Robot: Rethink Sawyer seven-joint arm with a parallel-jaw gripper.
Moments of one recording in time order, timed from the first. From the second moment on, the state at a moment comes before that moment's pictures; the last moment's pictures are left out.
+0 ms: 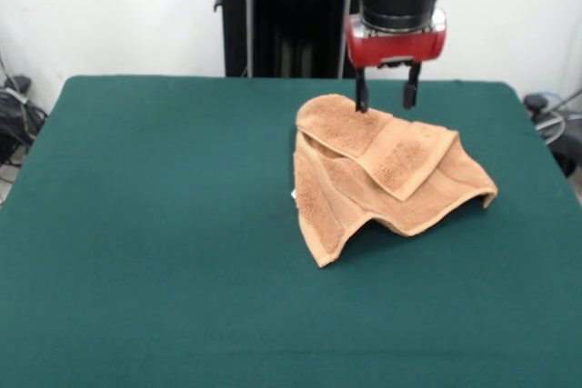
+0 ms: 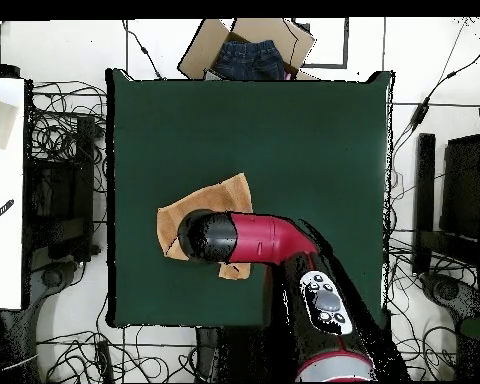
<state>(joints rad) -0.30 -0.75 0.19 1.91 -0.10 0.49 1.57</state>
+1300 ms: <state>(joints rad) -0.21 -0.58 0.12 1.91 -0.10 0.22 1.57</state>
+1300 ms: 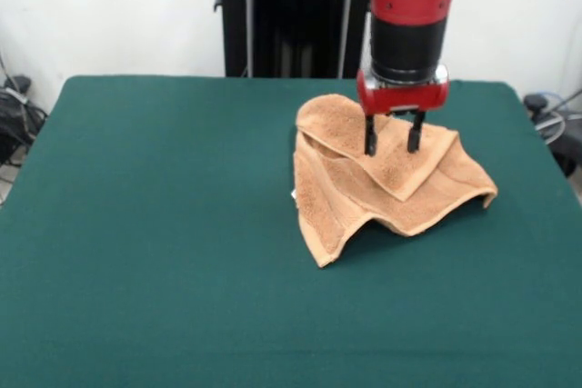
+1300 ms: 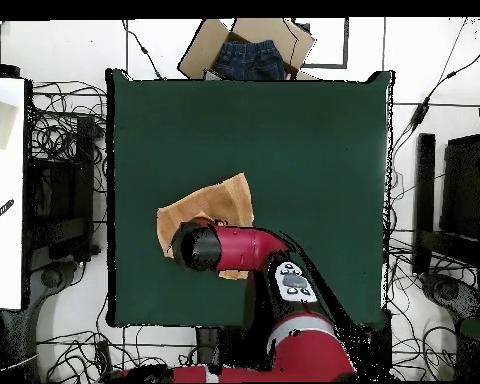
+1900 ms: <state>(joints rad) -0.14 -0.48 0.07 1.91 -0.10 0.09 1.57</state>
